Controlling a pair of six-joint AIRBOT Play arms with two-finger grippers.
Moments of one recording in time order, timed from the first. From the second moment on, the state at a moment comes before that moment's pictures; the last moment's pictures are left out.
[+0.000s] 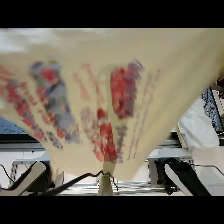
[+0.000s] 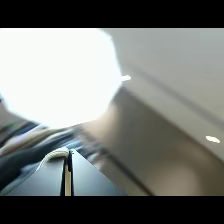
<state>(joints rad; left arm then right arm) 0.75 -1.11 1.13 -0.37 -1.33 -0.96 0.01 -0.88 1.66 -1.15 1.08 1.35</state>
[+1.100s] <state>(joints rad) 0.62 -1.56 1.28 0.99 -1.28 -1.25 -0.21 -1.56 1.34 -1.05 1.29 1.37</state>
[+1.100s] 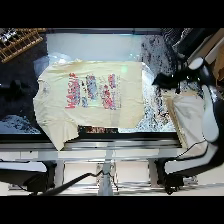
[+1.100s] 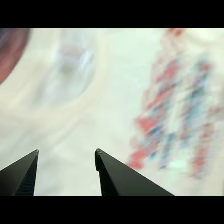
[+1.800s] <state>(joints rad) 0.64 -1.10 0.62 1.17 -1.09 -1.32 0.33 -1.13 0.77 -1.32 1.05 1.56</state>
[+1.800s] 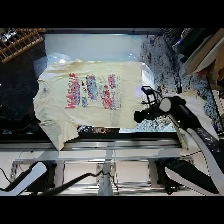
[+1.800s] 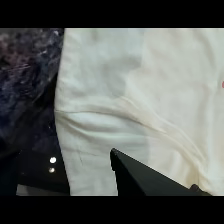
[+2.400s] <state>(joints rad) 0.64 -1.09 0.61 1.19 -1.04 -1.32 0.51 -1.30 0.81 -1.61 0.96 1.85</state>
